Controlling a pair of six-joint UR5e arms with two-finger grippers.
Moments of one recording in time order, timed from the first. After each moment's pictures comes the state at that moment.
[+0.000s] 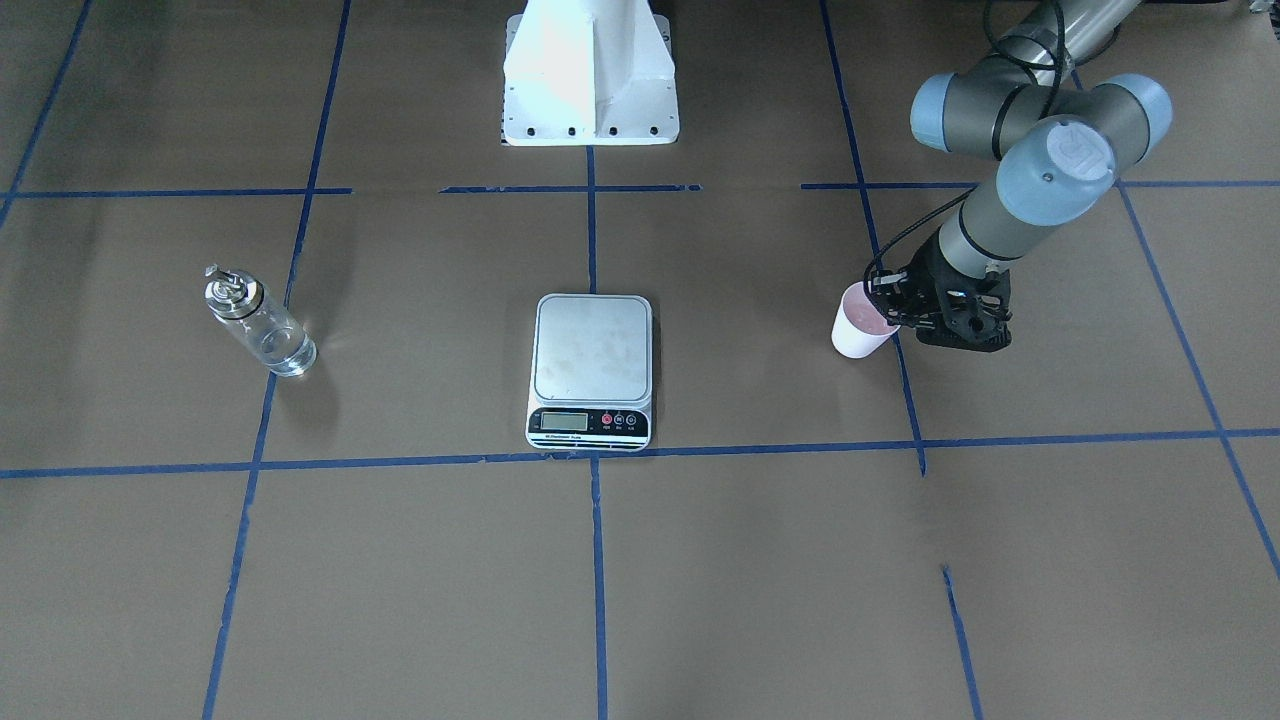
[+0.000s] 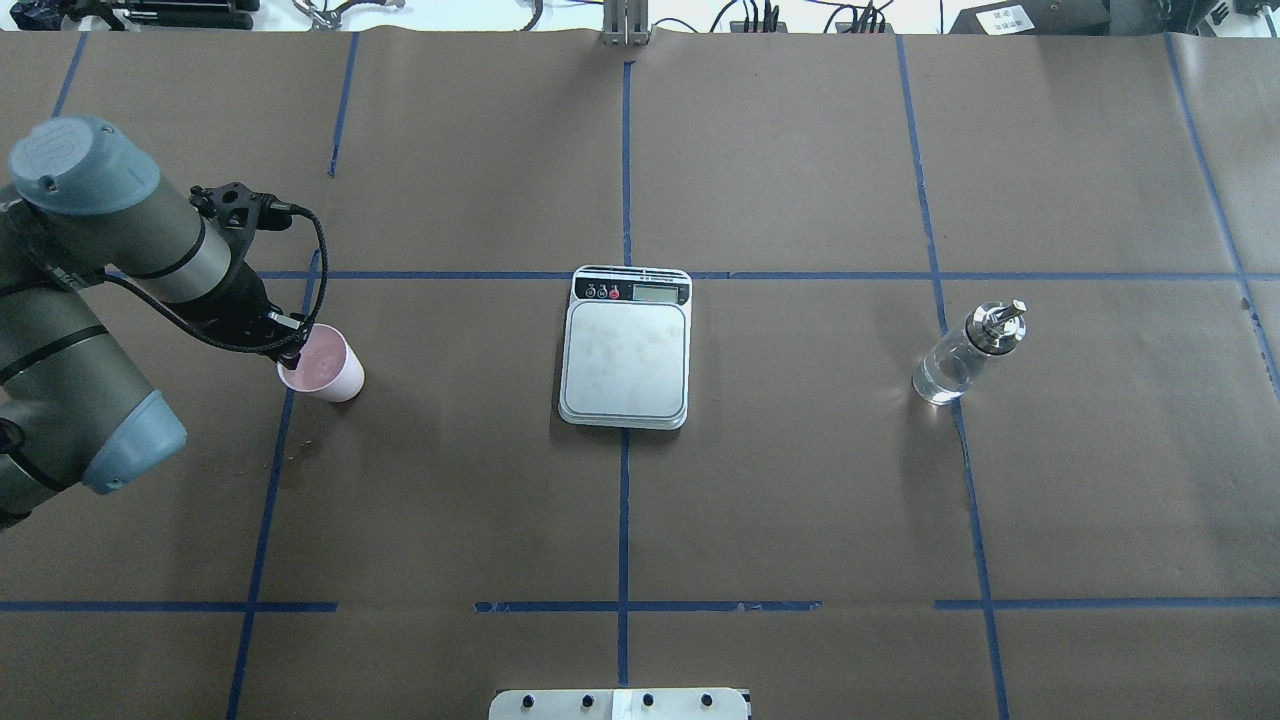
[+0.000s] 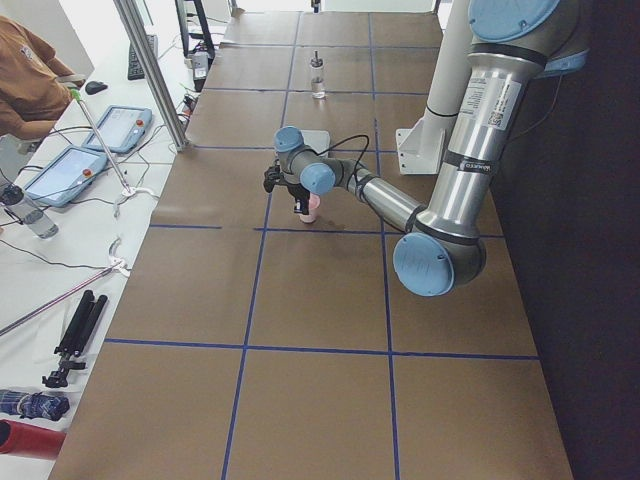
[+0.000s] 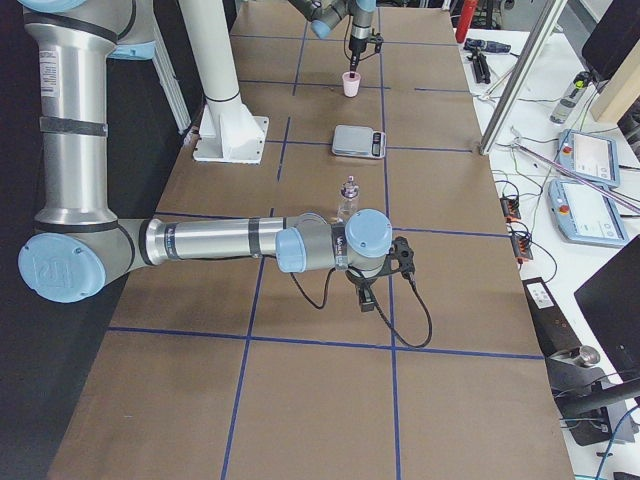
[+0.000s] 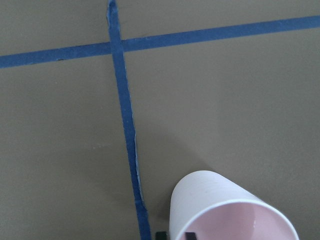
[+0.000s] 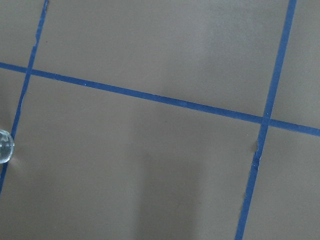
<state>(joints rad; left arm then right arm) -0.82 -1.86 -1.74 -1.72 -2.22 -0.78 1.51 -1.62 1.71 -1.50 2.52 -0.06</state>
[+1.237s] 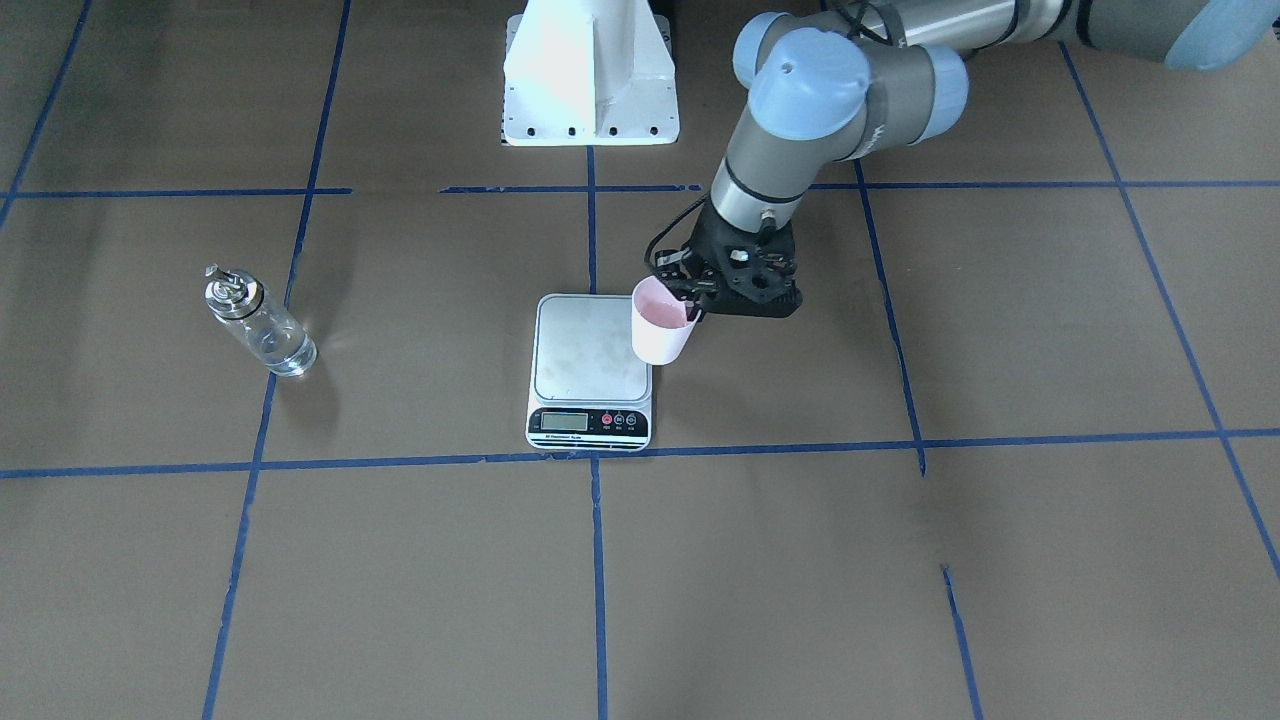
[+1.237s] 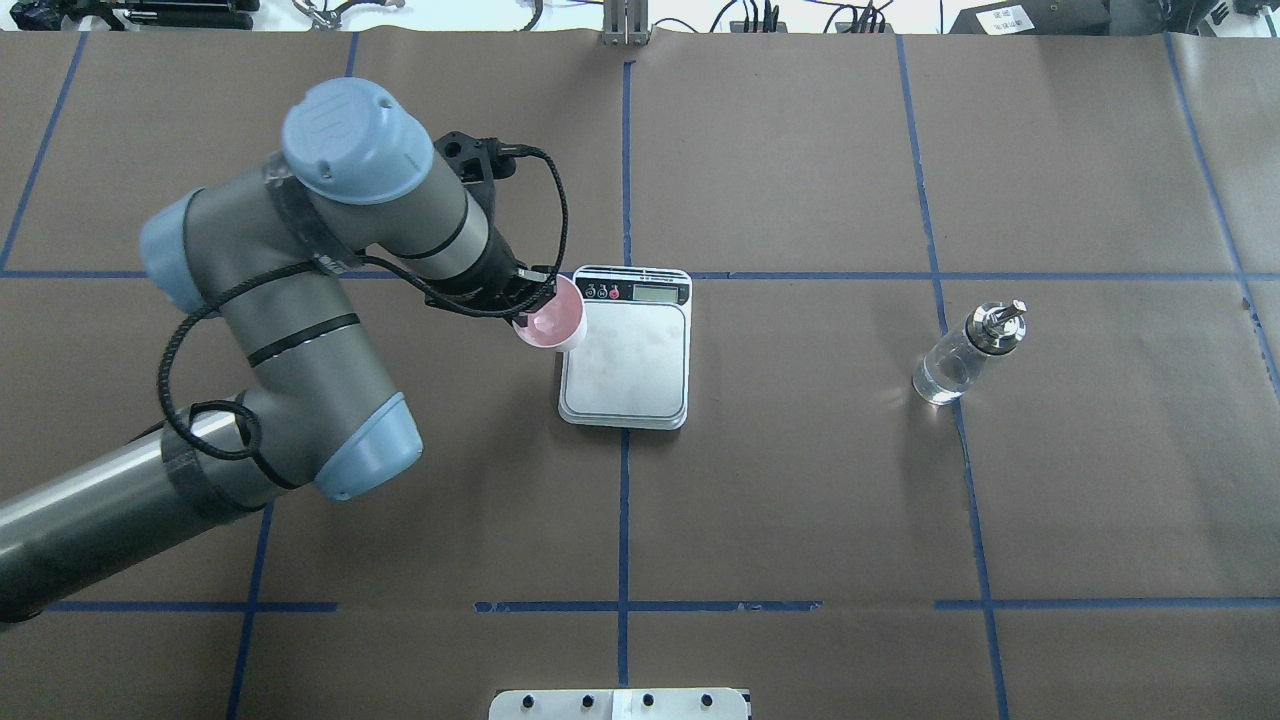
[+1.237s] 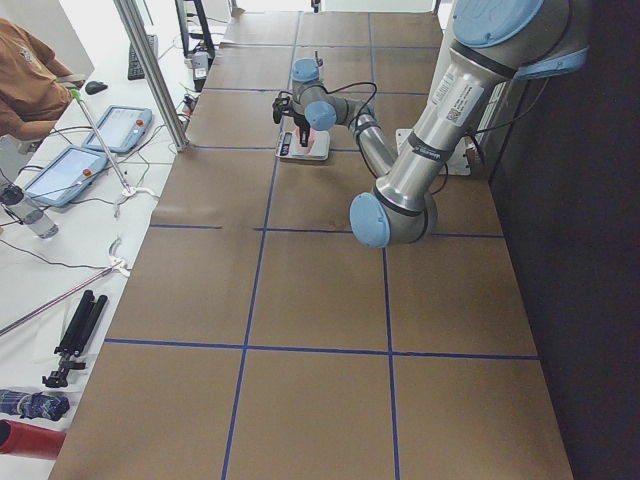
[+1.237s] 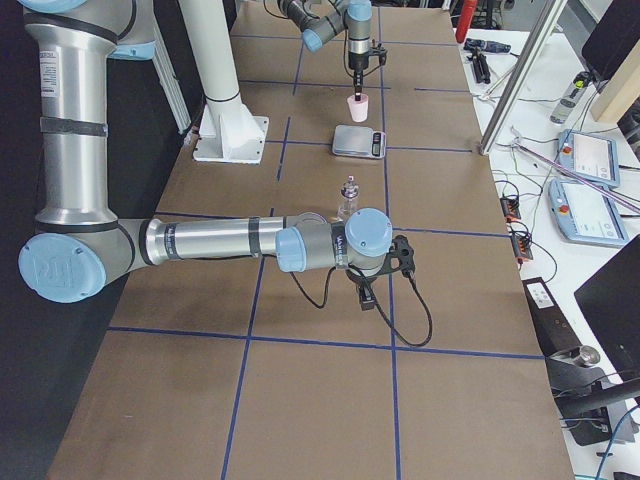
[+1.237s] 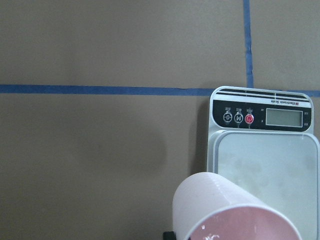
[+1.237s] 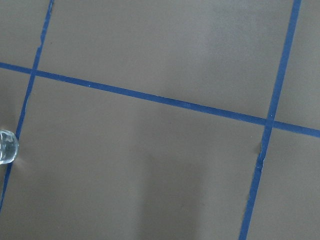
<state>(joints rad) -0.65 -2.28 -1.65 -1.66 -2.01 -1.17 1.51 -1.62 1.72 -1.50 2.53 -0.06</state>
